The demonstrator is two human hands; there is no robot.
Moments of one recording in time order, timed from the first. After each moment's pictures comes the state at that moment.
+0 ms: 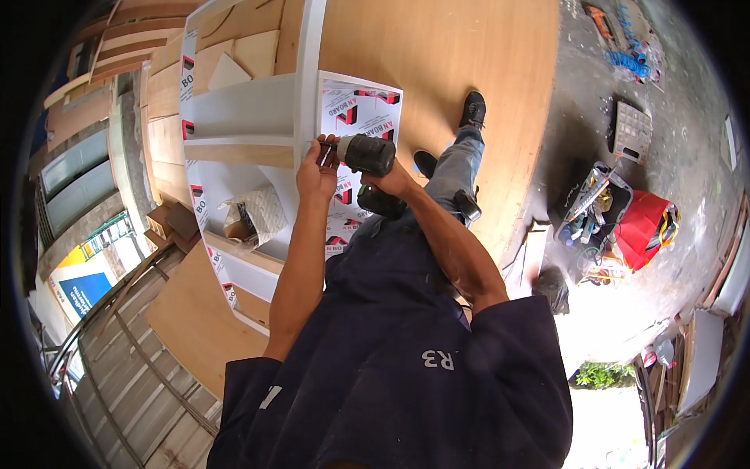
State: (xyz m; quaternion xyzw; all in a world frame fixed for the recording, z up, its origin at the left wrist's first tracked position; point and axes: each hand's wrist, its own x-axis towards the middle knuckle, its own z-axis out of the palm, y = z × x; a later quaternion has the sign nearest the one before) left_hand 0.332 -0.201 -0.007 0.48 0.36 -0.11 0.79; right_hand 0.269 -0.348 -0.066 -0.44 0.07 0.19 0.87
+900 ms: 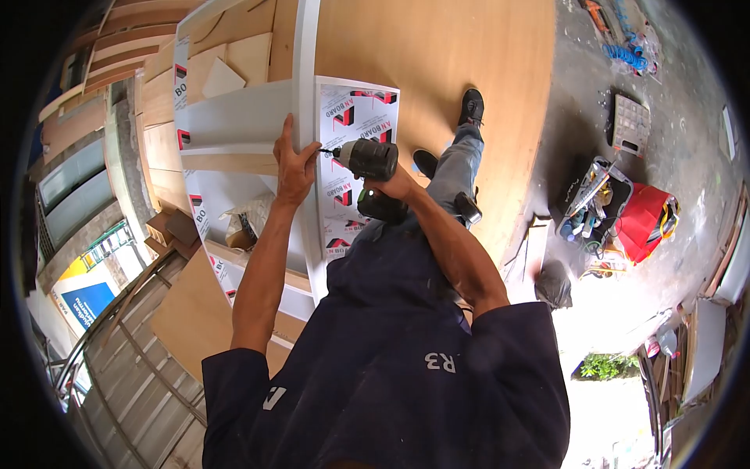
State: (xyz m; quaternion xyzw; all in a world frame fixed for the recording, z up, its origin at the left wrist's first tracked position) left_hand 0.374 -0.158 0.025 0.94 -0.30 -0.04 0.16; right_hand 0.269 -0.349 -0.079 -0.40 0.05 0.21 0.89
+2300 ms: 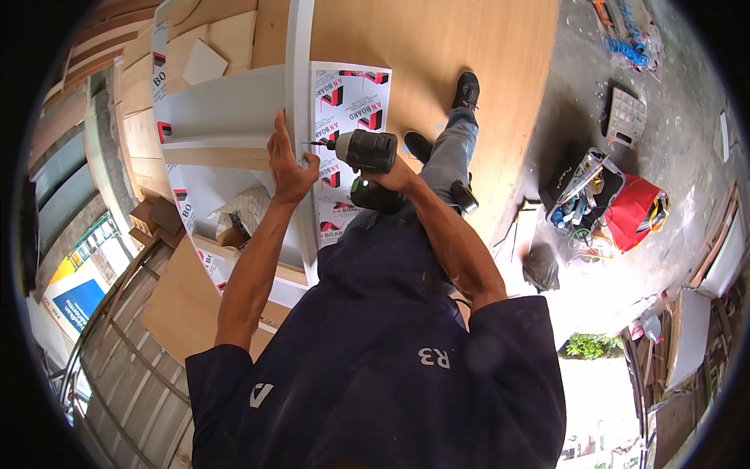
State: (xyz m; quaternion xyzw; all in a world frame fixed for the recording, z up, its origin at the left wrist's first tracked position) left_hand 0.373 -0.164 0.023 0.94 -0.25 -0.01 0.22; right_hand 0.276 -0.345 -0.086 -0.43 0.03 0.21 0.88
